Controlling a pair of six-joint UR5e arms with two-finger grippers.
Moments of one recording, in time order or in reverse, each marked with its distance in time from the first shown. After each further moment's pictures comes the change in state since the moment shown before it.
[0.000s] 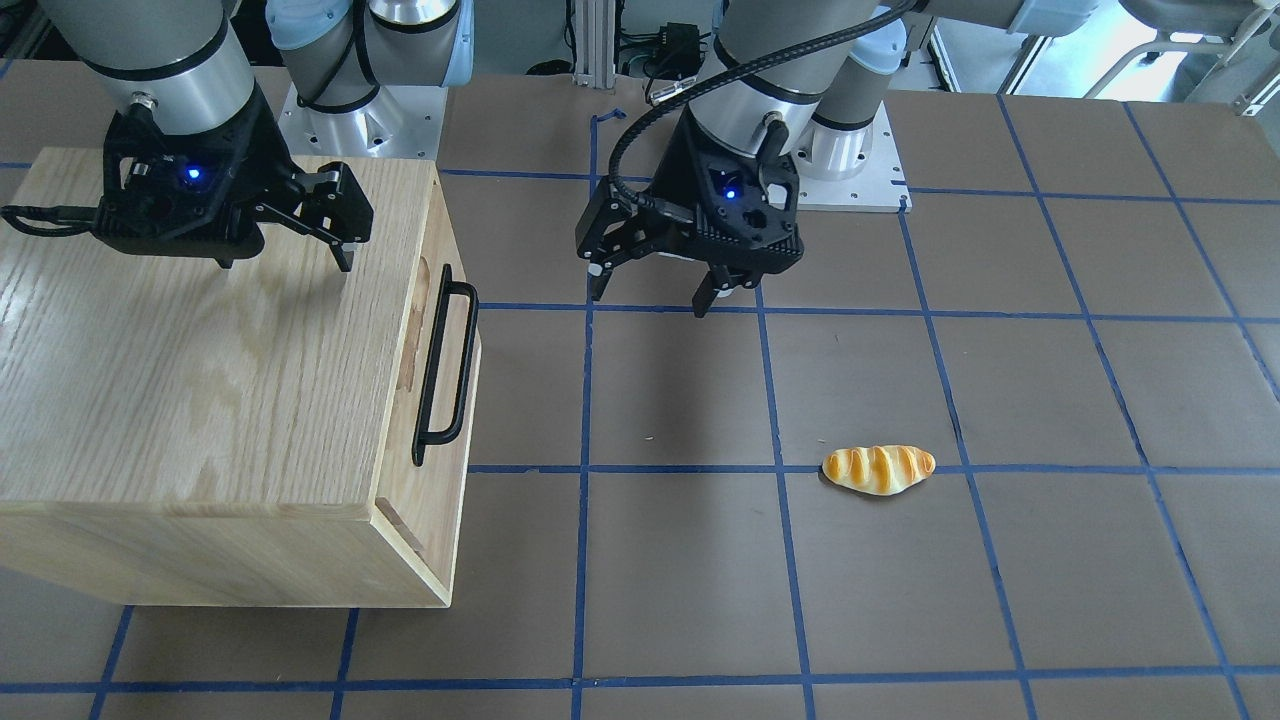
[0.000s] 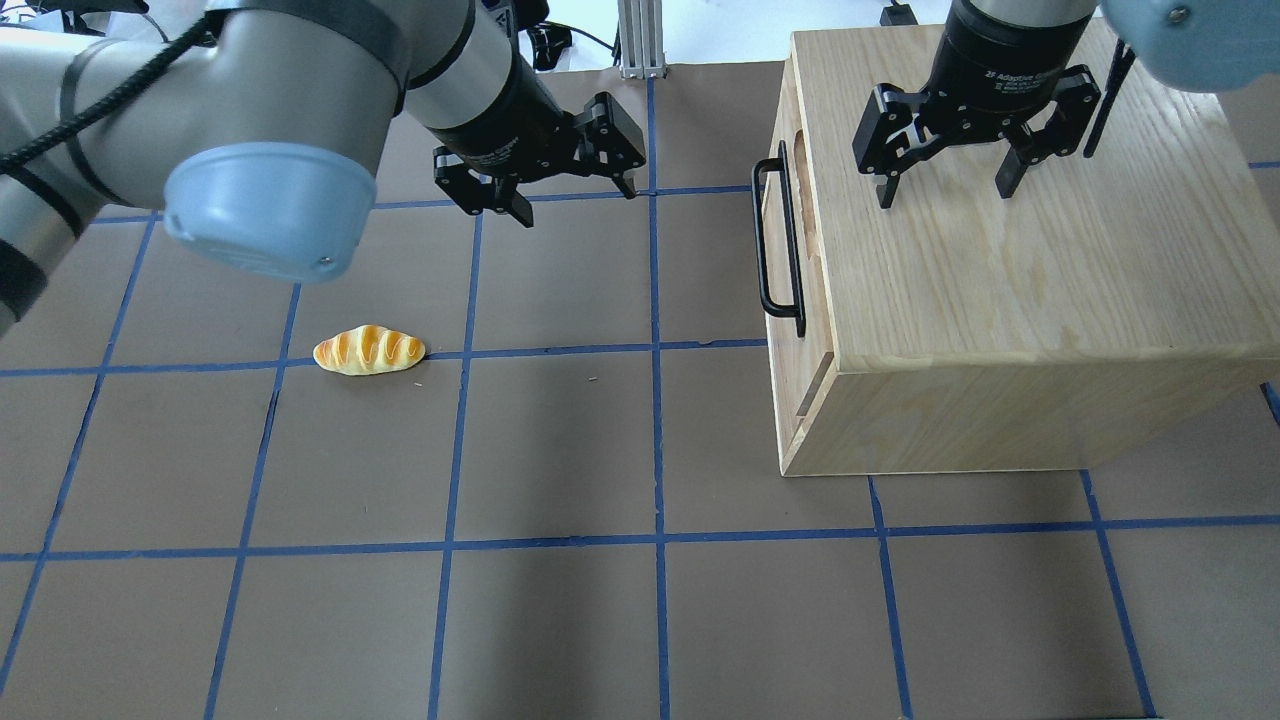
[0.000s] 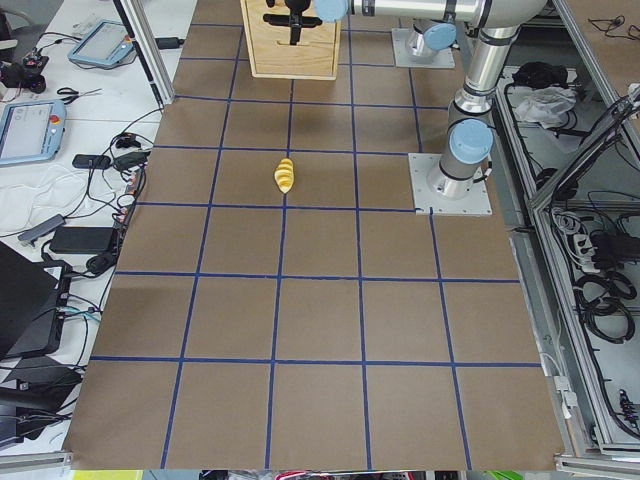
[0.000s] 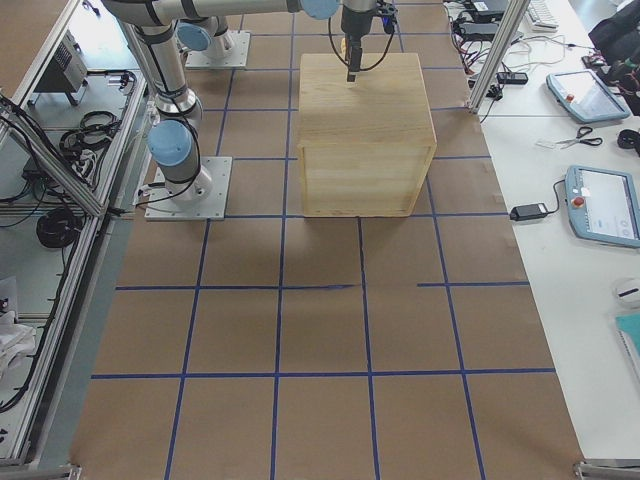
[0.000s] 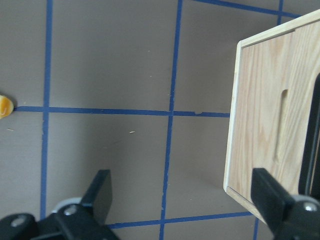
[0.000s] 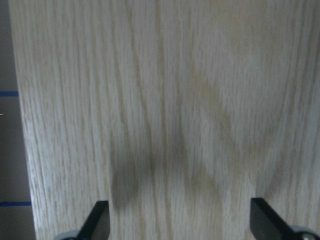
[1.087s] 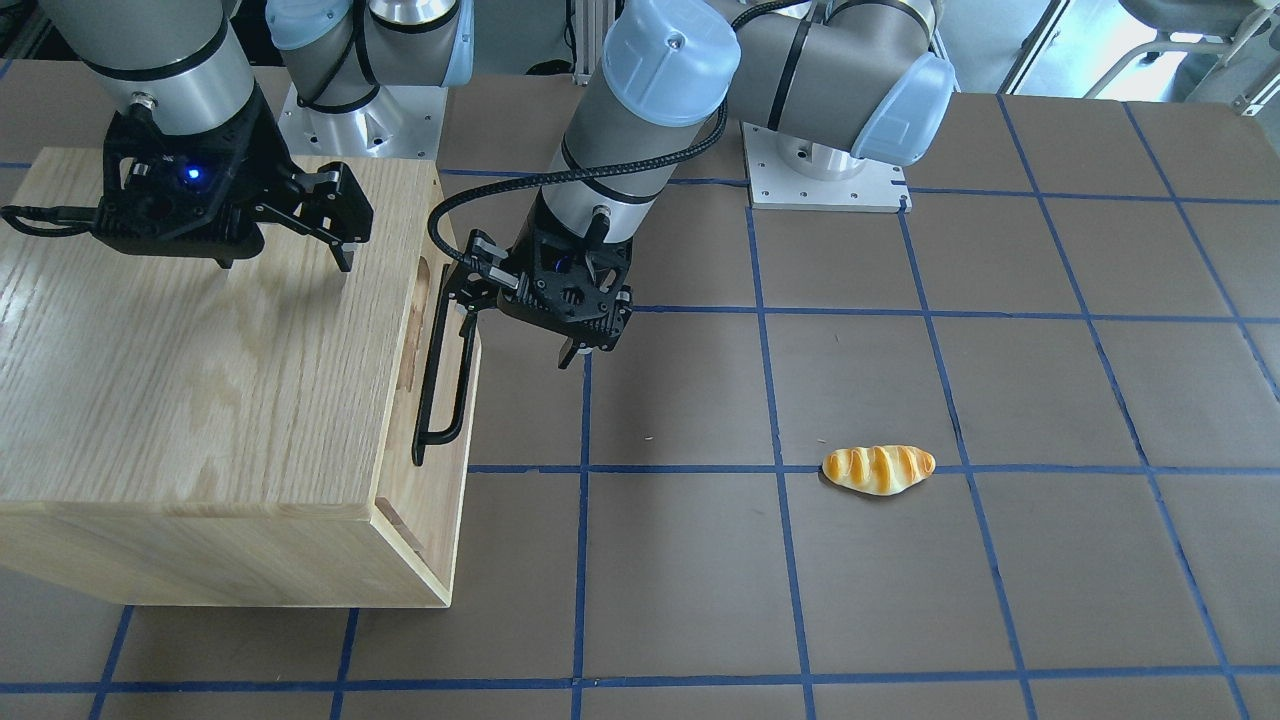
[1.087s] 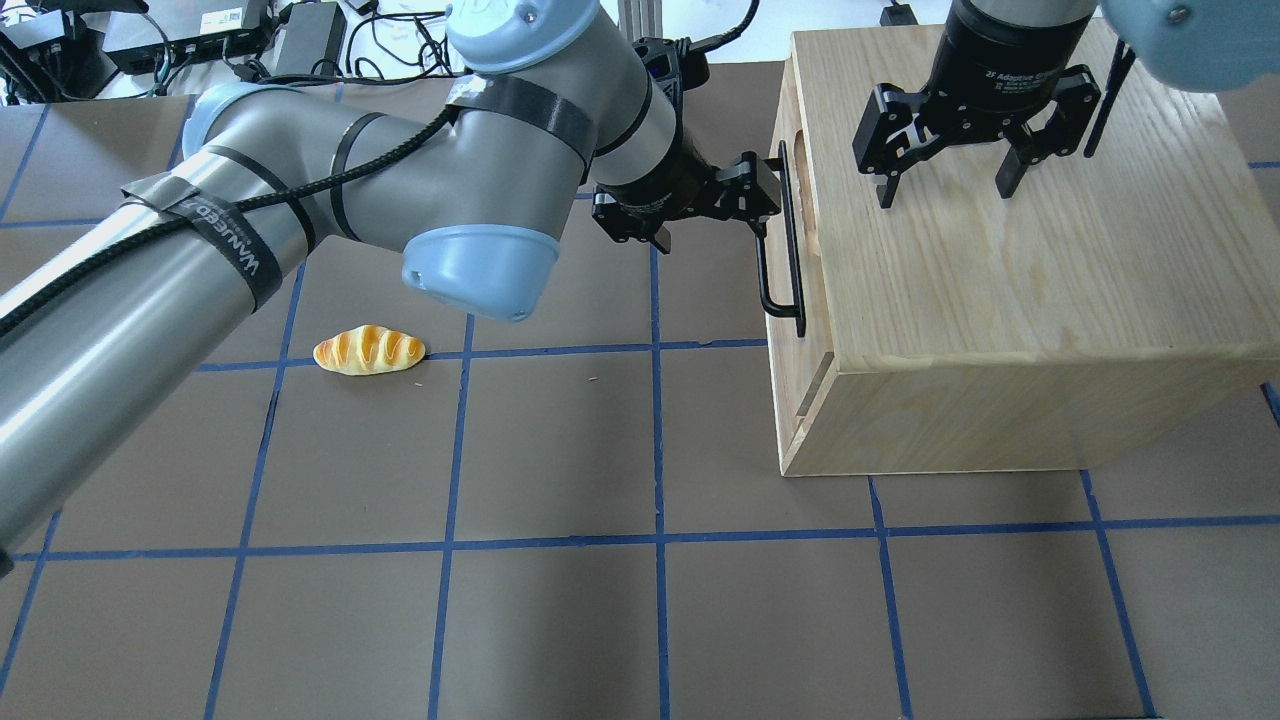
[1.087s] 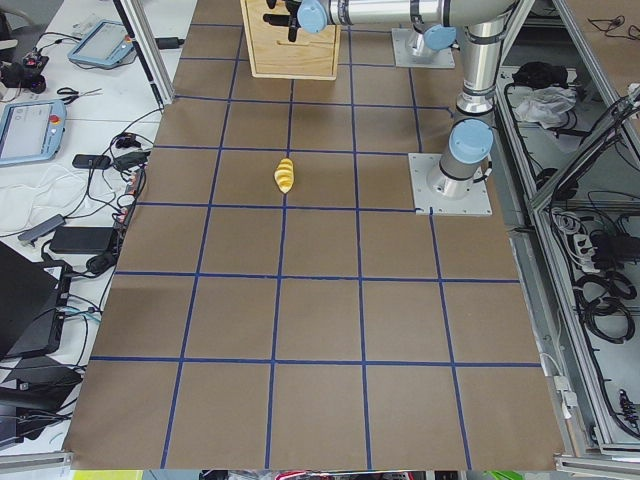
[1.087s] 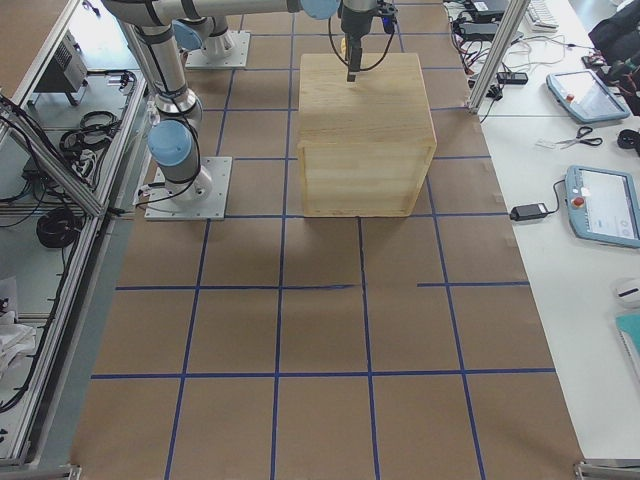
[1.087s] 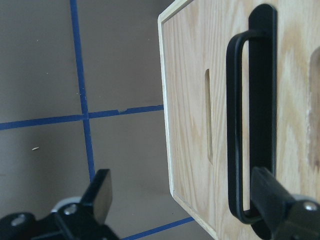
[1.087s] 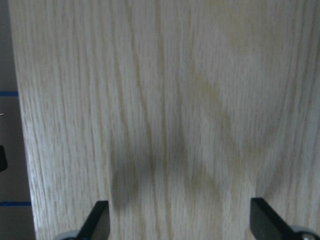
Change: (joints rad) left arm -0.126 -0.158 -0.007 0.211 -0.065 0.002; right arm 0.000 0.000 0.000 0.000 0.000 0.000
